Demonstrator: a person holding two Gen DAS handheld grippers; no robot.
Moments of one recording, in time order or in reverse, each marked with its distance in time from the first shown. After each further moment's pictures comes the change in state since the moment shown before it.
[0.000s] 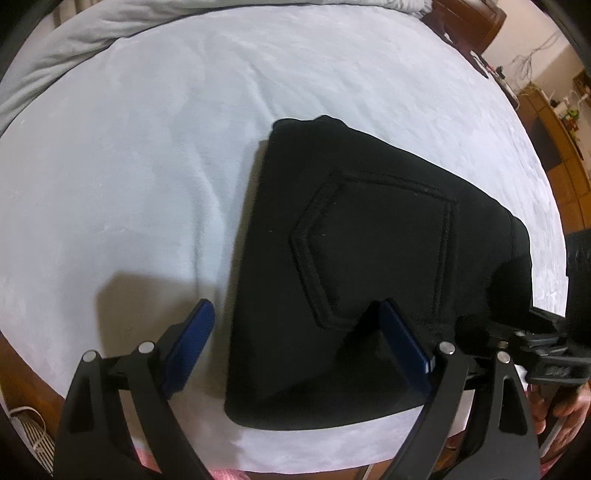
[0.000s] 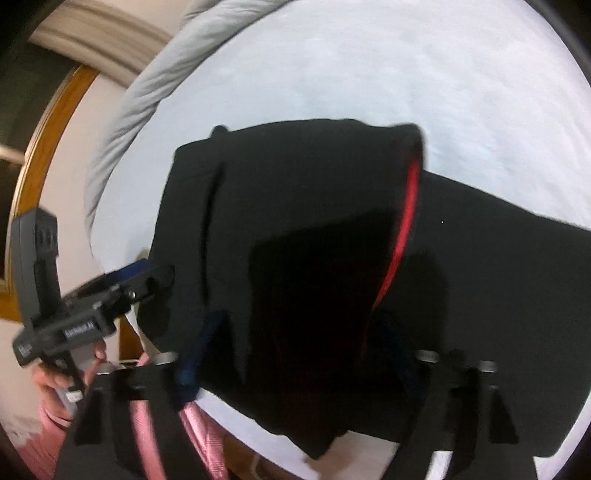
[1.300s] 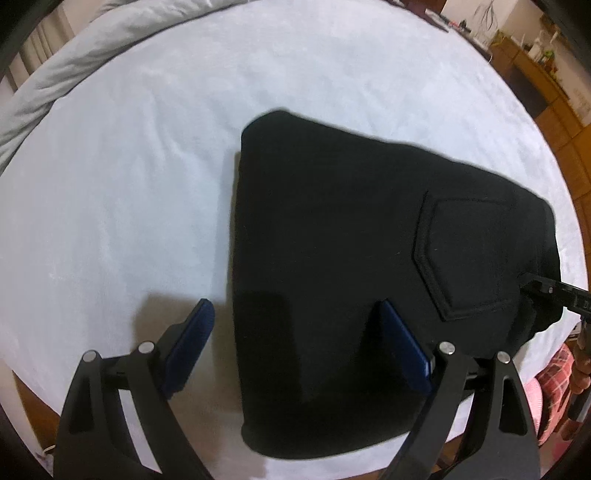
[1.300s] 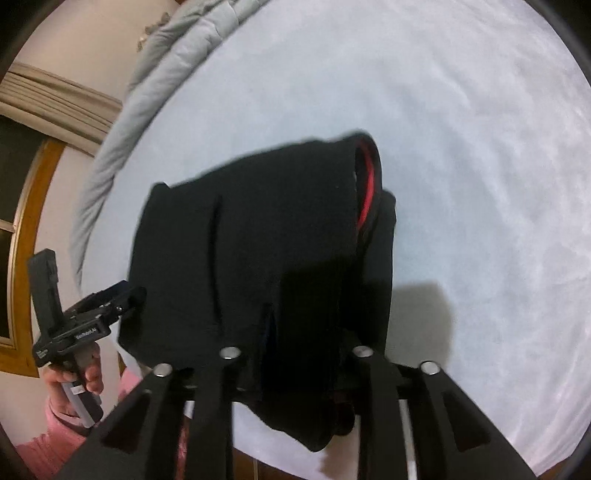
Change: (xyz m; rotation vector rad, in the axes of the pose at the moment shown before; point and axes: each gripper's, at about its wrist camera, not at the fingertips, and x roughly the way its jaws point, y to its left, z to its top) left arm 0.025 -0.099 -0.003 0.200 0.018 0.052; right arm -0.100 -0.161 -0.045 0.230 -0.124 -0.041
